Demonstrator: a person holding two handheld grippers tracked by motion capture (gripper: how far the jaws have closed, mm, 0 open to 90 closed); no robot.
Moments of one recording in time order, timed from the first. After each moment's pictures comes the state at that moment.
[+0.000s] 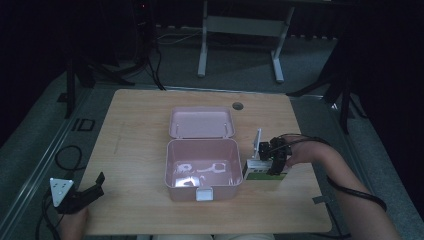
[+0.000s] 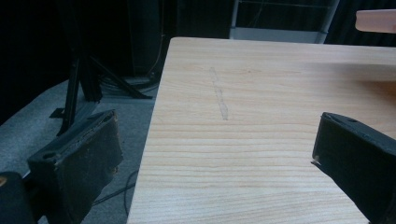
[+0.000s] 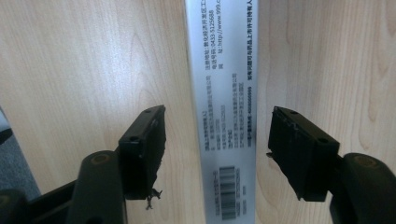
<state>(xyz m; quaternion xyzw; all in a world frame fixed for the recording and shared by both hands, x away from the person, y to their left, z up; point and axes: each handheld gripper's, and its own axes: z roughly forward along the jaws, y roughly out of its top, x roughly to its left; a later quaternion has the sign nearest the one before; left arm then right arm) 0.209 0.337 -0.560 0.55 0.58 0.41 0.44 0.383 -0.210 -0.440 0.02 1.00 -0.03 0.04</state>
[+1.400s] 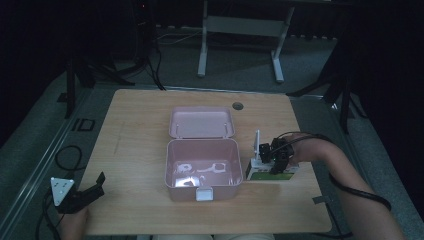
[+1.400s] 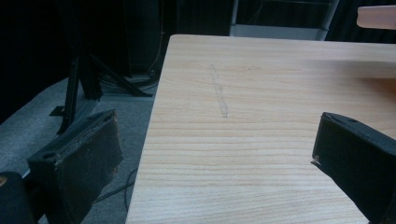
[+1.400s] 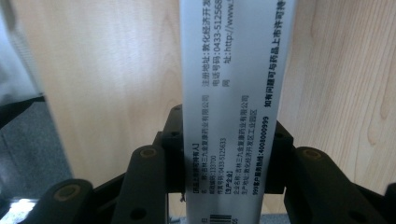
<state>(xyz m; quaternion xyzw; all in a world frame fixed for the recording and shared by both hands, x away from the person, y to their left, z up) 0.211 0.337 -0.560 0.56 0.58 0.41 0.43 0.371 -0.206 -0.420 -0.02 1.00 -0.06 0.02</state>
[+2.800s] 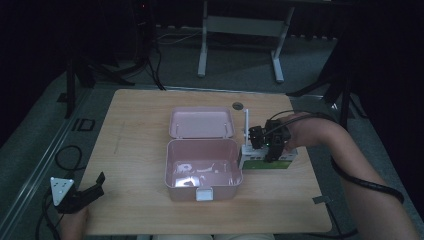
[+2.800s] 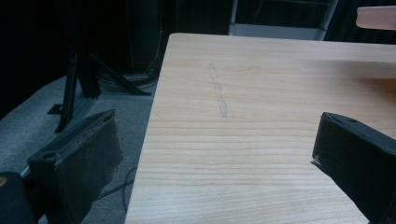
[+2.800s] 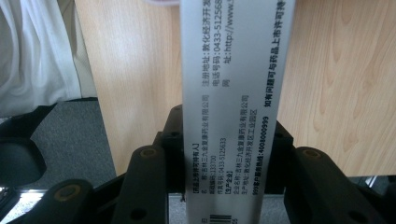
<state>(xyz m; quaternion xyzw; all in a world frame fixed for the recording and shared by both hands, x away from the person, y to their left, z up) 0.211 0.338 -0.560 0.56 0.58 0.40 0.43 0.352 -0.157 -0.327 -0.02 1.00 -0.07 0.03</state>
